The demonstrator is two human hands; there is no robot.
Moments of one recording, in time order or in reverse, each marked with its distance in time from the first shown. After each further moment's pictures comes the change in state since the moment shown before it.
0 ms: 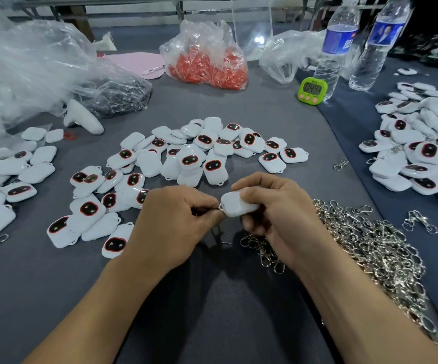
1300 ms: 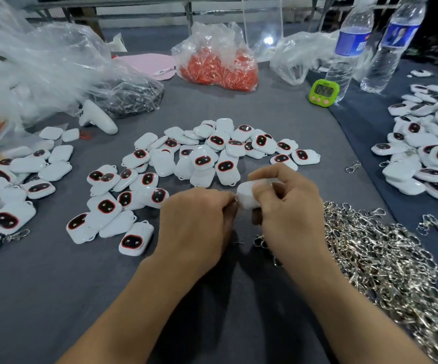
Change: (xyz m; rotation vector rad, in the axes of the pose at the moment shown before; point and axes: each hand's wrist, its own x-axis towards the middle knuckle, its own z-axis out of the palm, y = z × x) left_hand -0.004 0.011 0.011 0.397 0.084 0.135; right_hand -0.013 0.009 0.019 -0.415 0.303 -0.364
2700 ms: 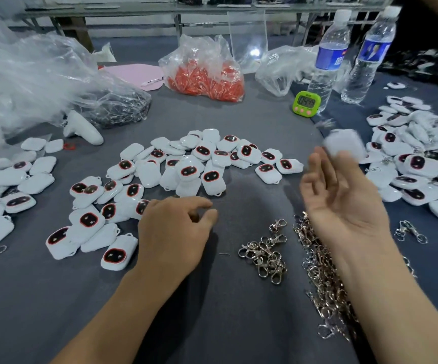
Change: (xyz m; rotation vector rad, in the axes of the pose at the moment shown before) left_hand 0.005 -0.007 0.011 -0.220 0.042 -0.370; right_hand 0.051 0.010 -0.076 1.266 0.127 0.391
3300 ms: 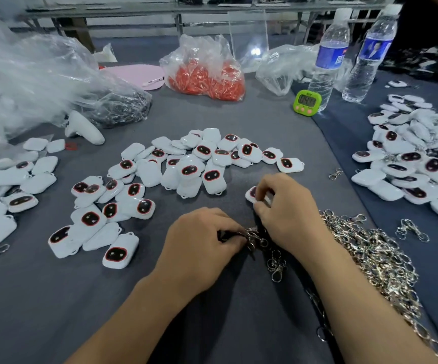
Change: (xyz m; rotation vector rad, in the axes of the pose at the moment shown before) left_hand -0.014 0.013 0.006 -0.121 -0.334 0.201; right_hand 0.008 0.048 -0.007 -1.926 -0.232 -0.491
